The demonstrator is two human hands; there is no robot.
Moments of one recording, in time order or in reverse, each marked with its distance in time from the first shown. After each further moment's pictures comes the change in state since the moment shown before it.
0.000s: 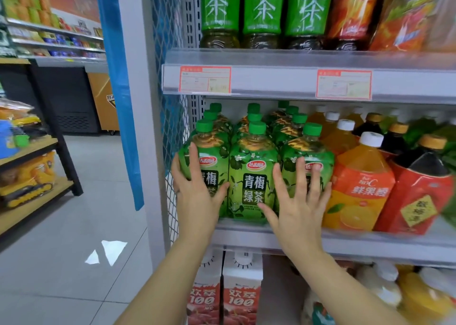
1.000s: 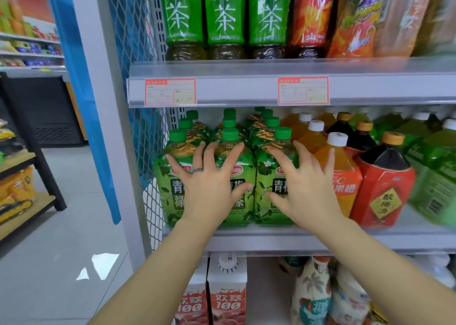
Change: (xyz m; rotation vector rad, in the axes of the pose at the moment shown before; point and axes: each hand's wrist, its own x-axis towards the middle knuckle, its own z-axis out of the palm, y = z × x) left_hand 0.020 0.042 0.026 0.662 -0.088 0.481; right_hand 0.053 0.050 -0.052 0.061 -0.217 -0.054
